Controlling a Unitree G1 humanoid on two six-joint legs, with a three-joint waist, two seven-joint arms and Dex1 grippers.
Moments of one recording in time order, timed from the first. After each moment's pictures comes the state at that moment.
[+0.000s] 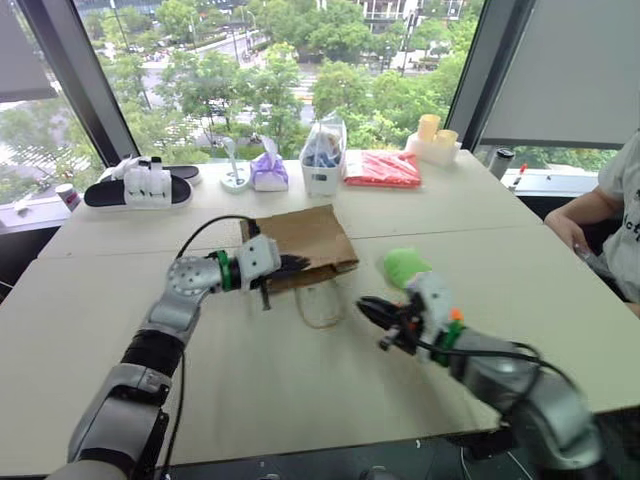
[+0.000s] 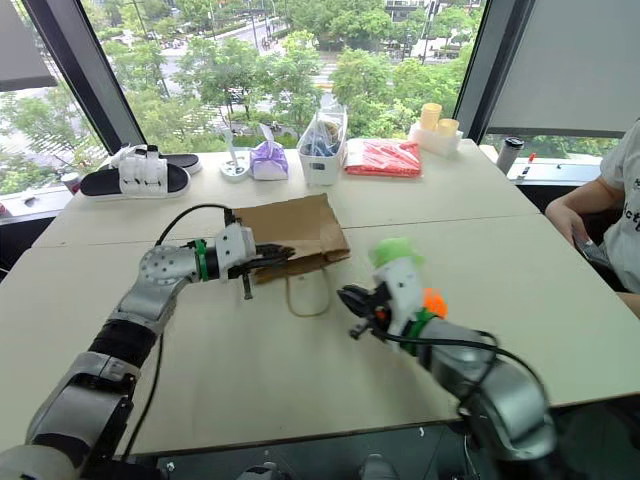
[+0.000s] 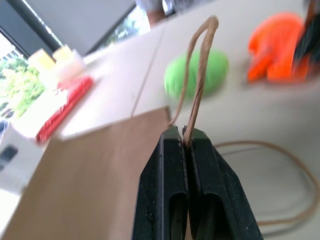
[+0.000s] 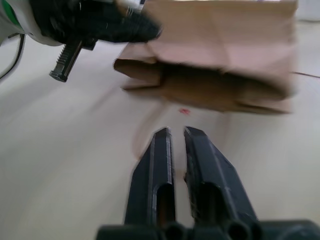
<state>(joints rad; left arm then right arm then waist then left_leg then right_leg) -0.76 0.48 -0.14 0.38 -0.21 -0.17 -1.05 -0.27 -0.41 0.16 -0.48 0.46 0.71 0.31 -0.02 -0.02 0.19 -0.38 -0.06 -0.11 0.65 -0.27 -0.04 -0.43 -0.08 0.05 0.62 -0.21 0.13</state>
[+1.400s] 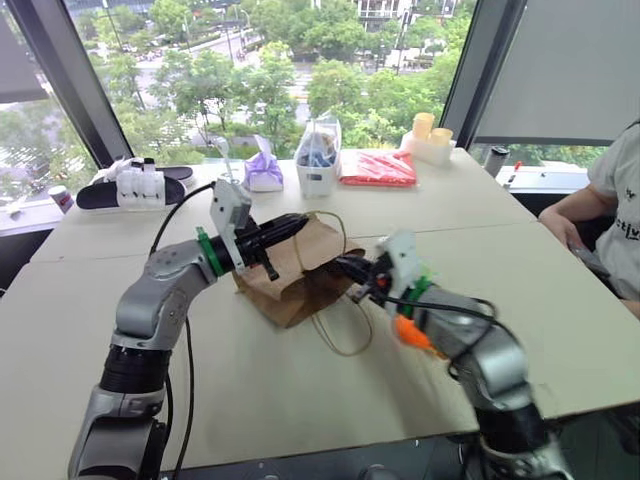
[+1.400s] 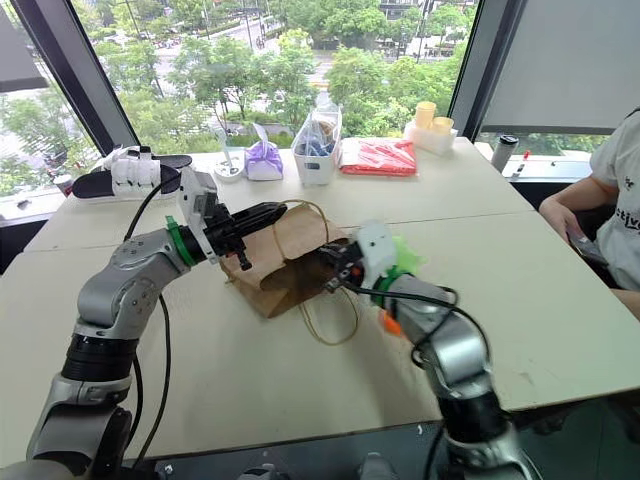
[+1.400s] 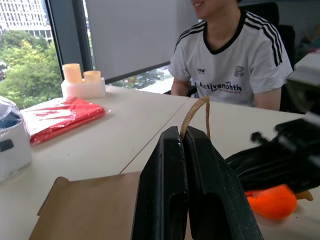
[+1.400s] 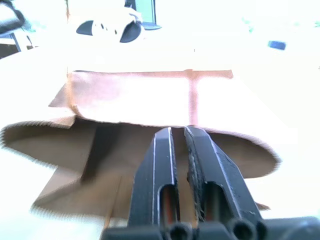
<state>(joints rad) -0.67 0.45 0.05 -0.07 -0.56 0.45 -0.84 -0.37 -0.39 -0.02 -0.60 0.33 0.90 0.45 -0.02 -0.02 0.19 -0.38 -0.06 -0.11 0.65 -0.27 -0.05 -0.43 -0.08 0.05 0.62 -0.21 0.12</state>
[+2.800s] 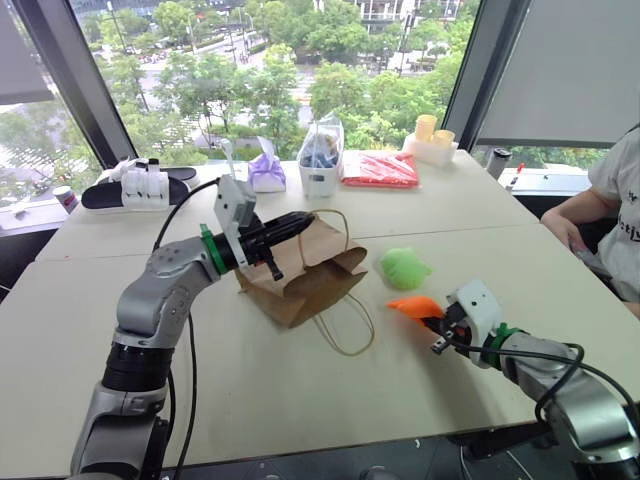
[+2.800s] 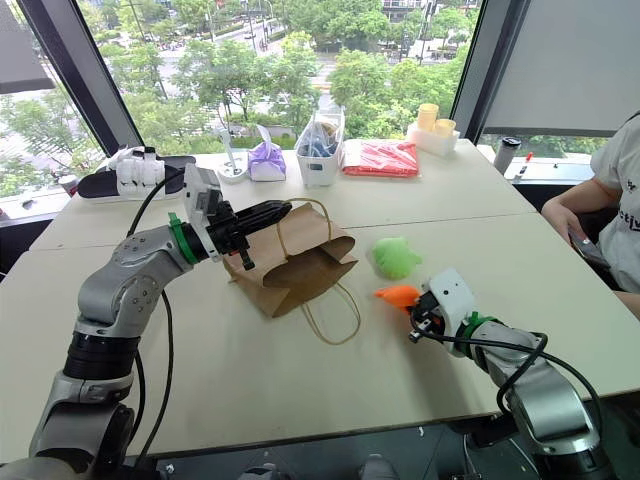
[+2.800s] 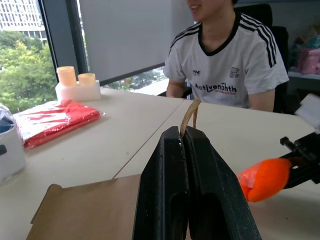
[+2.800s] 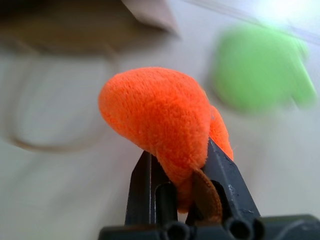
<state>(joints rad) -0.68 0.44 0.05 -0.08 -0.57 0.50 -0.83 -0.18 -0.64 -0.08 -0.59 0.38 0.83 0.56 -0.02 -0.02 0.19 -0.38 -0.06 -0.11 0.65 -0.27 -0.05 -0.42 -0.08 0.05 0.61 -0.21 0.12</state>
